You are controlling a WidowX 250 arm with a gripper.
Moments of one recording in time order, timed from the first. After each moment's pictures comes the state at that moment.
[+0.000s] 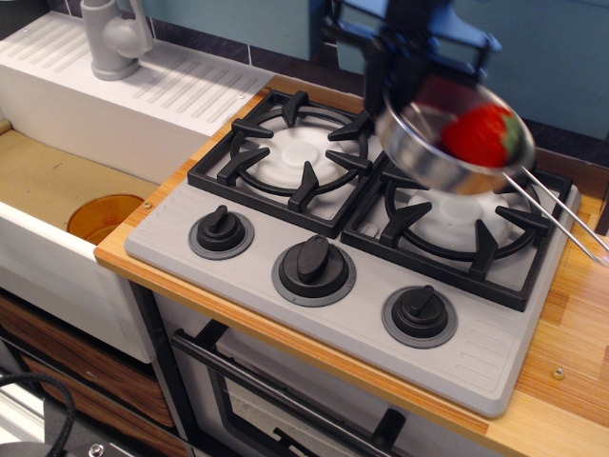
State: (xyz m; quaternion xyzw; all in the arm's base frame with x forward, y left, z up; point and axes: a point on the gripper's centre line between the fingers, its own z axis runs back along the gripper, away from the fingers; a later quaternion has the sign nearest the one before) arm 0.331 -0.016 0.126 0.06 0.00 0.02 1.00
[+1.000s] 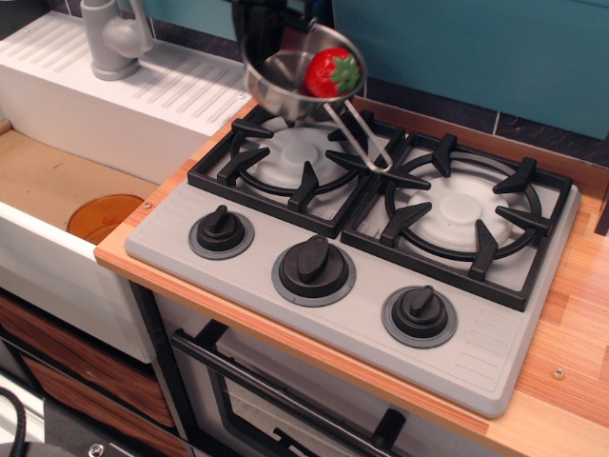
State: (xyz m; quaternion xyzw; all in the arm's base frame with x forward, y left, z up) arm 0.378 0.116 0.090 0.05 -0.02 -0.04 1.00
